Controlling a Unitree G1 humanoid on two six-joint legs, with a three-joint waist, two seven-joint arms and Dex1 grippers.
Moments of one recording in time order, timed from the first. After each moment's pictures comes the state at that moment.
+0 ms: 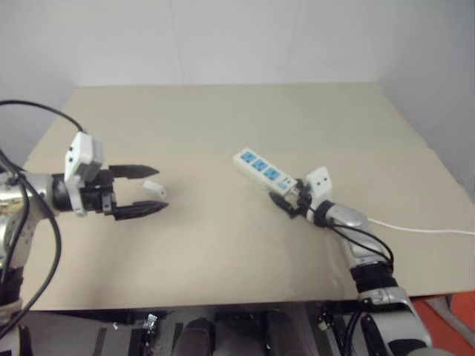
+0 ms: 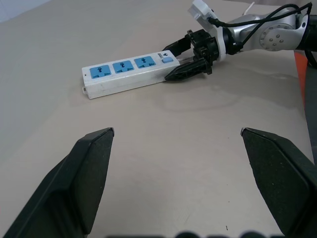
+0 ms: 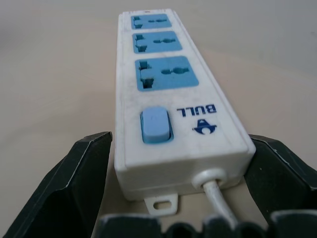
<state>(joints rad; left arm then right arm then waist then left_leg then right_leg) -0.37 0.99 0.24 -0.11 -0.63 0.54 -1.28 -0.52 -0.34 0.02 0.40 0.18 0.14 0.61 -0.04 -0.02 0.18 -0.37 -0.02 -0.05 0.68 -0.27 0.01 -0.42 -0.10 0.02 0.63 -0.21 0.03</state>
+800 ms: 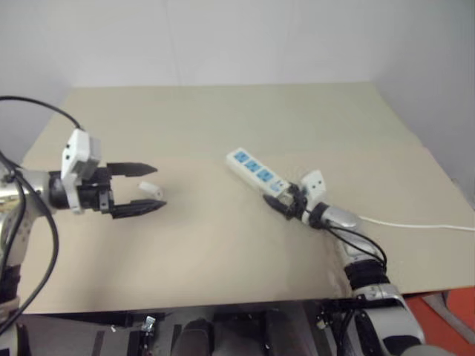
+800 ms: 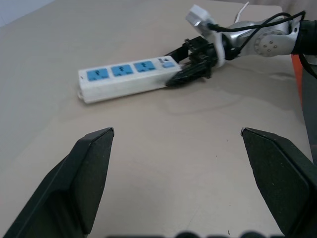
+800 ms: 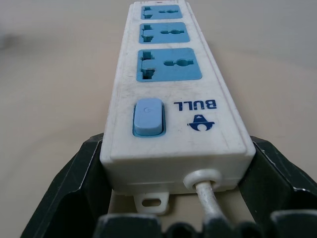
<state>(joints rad) -0.39 1.00 0.24 -0.10 -0.63 0.54 -1.30 -0.52 -0.33 0.03 0.45 0.20 0.05 0.81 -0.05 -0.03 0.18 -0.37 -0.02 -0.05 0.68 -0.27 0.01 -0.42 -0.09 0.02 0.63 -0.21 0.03</state>
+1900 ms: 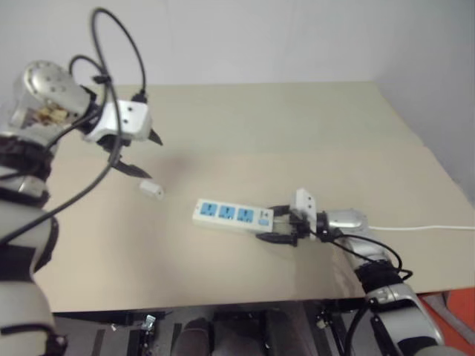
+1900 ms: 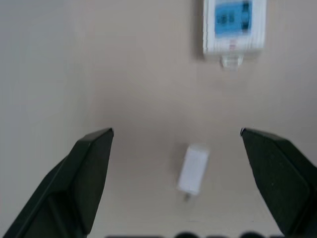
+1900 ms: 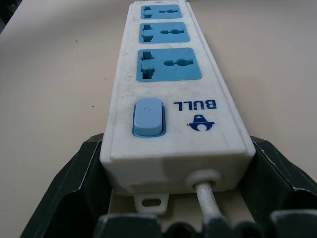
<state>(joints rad) -1.40 0.91 -0.63 0.95 0.01 -0.39 -1.61 -0.52 -0.42 0.15 0.43 0.20 -0.02 1.25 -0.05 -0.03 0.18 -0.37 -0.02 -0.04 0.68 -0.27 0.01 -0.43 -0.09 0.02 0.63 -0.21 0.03</state>
